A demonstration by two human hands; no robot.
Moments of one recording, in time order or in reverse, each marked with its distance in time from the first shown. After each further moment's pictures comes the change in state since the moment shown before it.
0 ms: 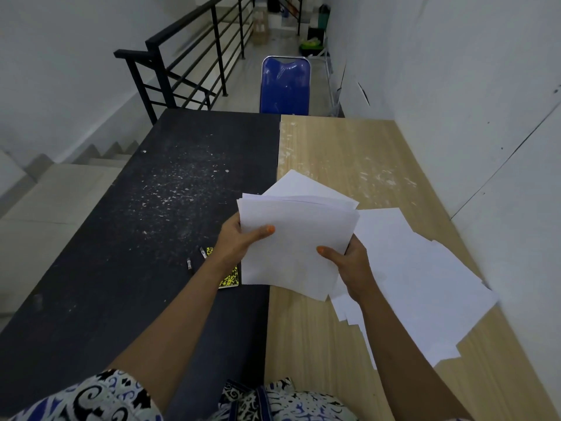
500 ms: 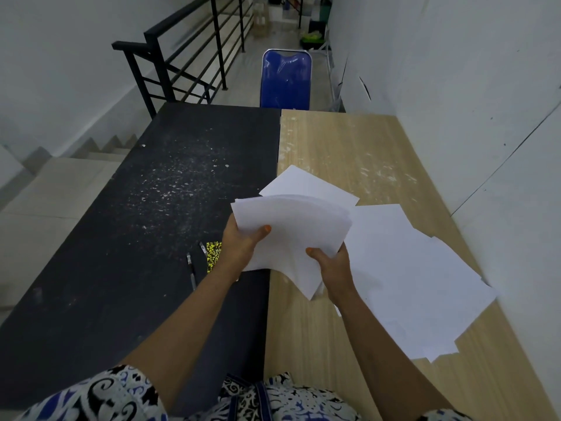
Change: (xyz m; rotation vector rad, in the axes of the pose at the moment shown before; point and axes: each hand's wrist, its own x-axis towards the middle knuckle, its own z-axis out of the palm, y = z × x) left_hand -0.003 -0.025 0.009 0.066 0.196 0.033; right_hand -0.010 0.019 0.034 0.051 0.102 0.082
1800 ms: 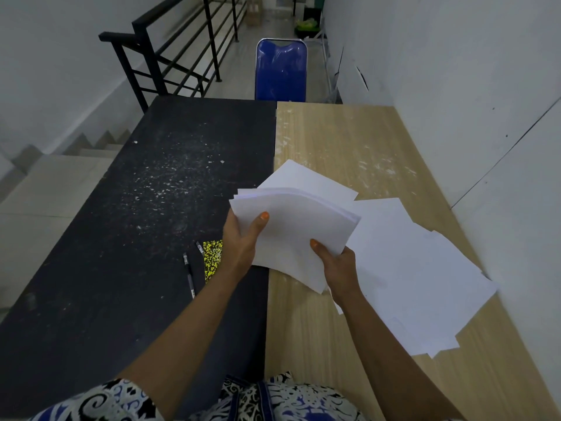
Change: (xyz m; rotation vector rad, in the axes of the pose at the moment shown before) left_hand -0.002 0.007 0.012 -0.098 -0.031 0.149; right_hand 0.002 0.001 -0.005 0.055 0.055 0.059
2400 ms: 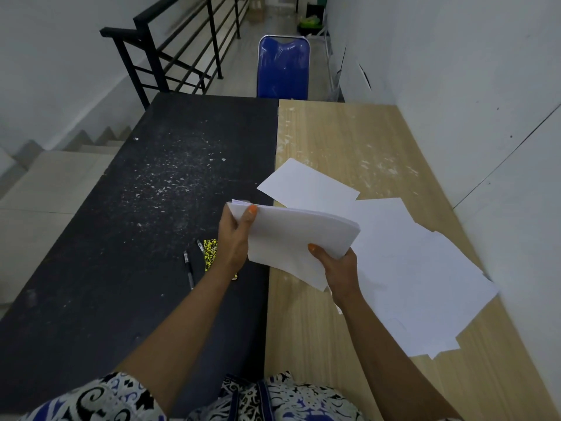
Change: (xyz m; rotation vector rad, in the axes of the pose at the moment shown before) left_hand 0.004 0.008 -0.006 0.040 0.038 -0.028; right_hand 0.000 0.006 -0.001 -0.022 0.031 -0.035
